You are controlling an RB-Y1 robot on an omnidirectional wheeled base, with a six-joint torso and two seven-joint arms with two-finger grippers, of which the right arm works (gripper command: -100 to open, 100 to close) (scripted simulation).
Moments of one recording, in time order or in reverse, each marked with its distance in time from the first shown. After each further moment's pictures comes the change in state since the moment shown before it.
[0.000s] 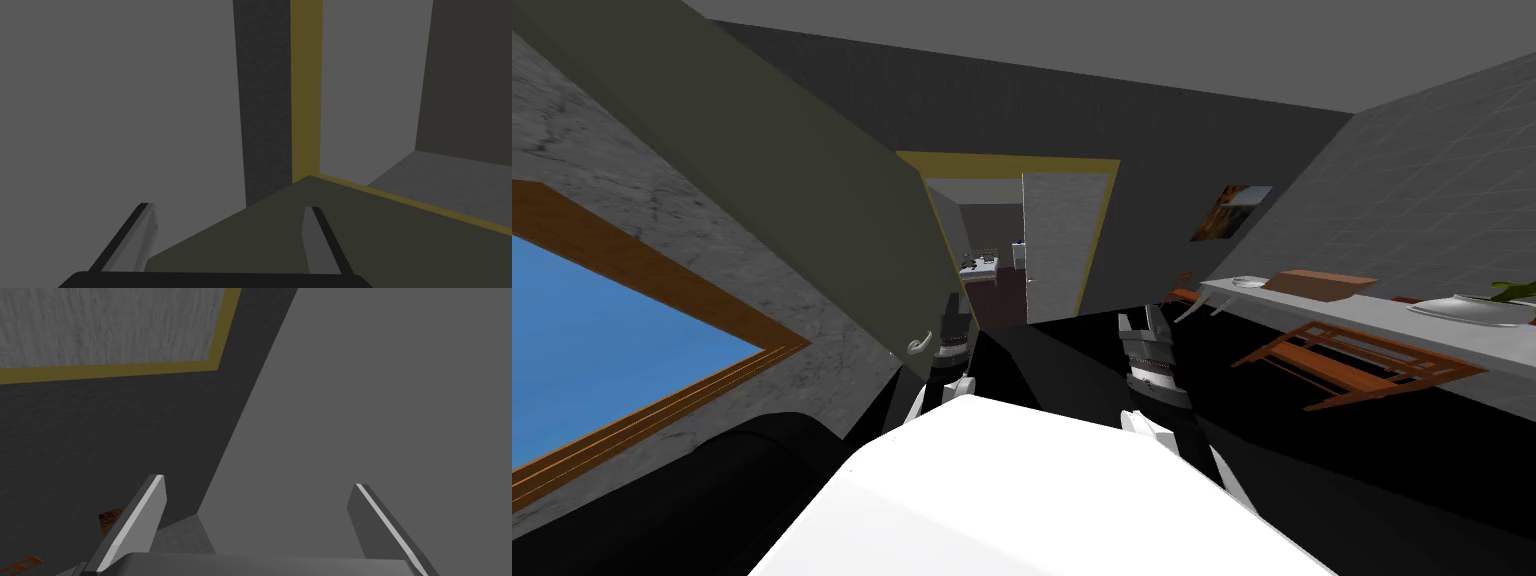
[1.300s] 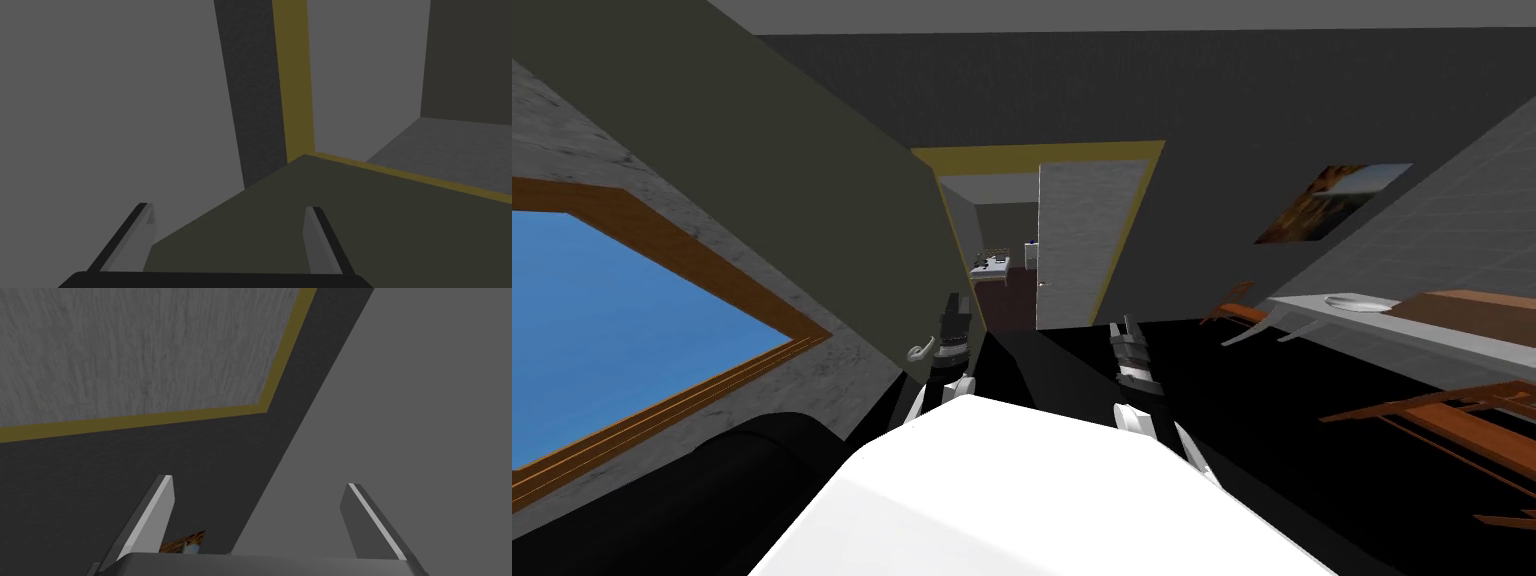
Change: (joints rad) arm -0.127 -0.041 -0.054 0.305 -0.022 -0.069 0.005
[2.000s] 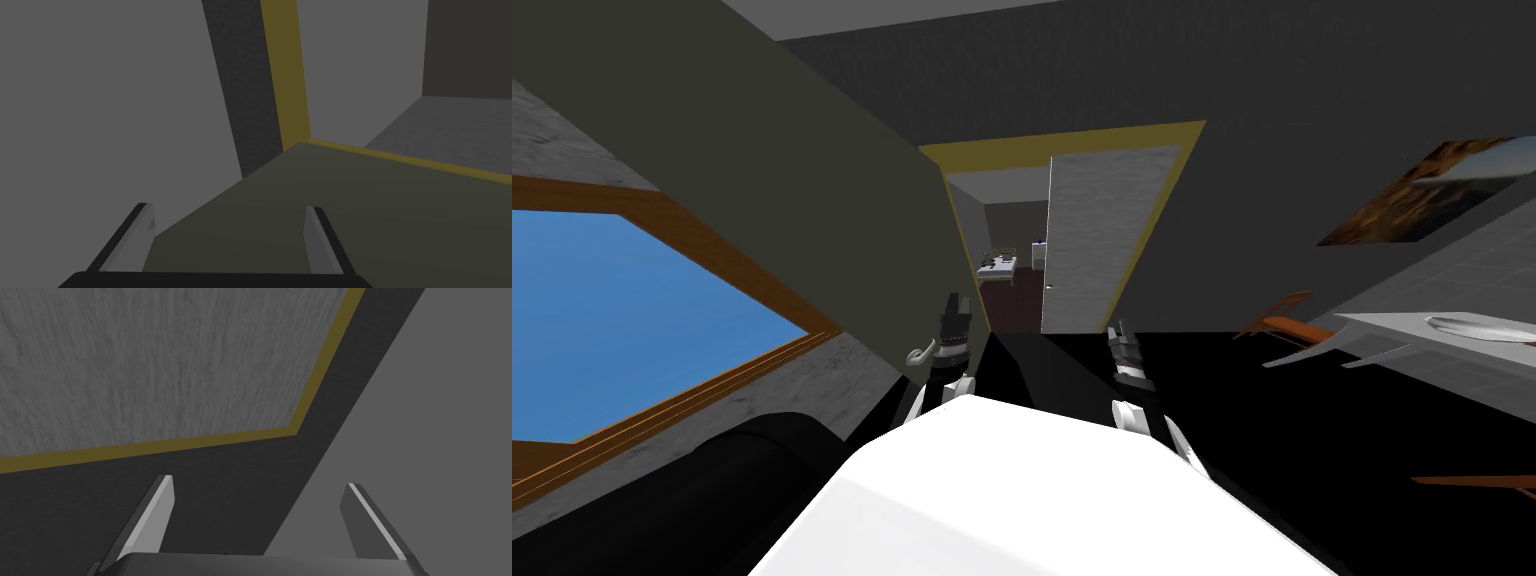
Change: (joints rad) arm -0.083 -0.020 -0.037 0.185 -0.015 -0.034 0.001
